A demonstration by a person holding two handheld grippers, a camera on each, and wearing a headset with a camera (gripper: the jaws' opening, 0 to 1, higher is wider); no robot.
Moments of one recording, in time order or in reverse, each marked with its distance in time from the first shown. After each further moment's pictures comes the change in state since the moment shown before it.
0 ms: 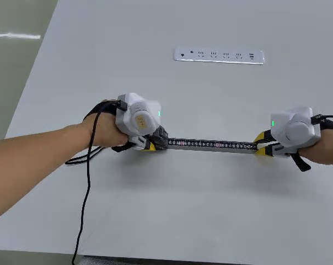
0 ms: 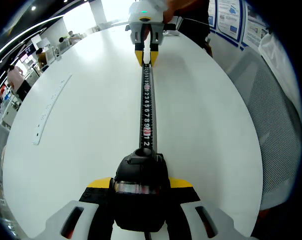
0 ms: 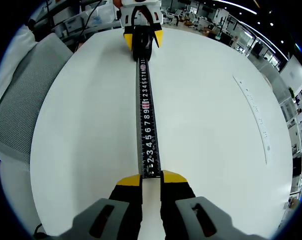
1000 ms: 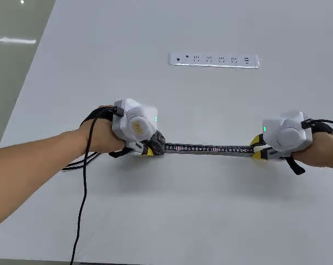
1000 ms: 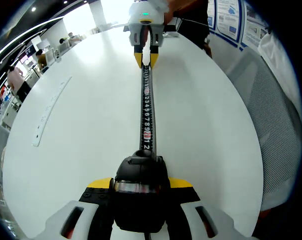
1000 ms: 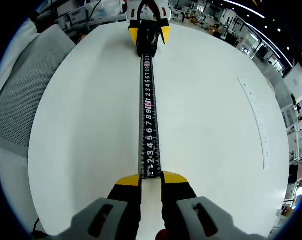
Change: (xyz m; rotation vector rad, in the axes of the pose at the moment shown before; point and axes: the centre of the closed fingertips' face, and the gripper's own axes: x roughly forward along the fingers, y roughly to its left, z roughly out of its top) left arm 0.004 0.001 0.002 0.002 -0.016 0.000; right arm 0.002 -0.001 -0.001 -0.060 0.055 0.001
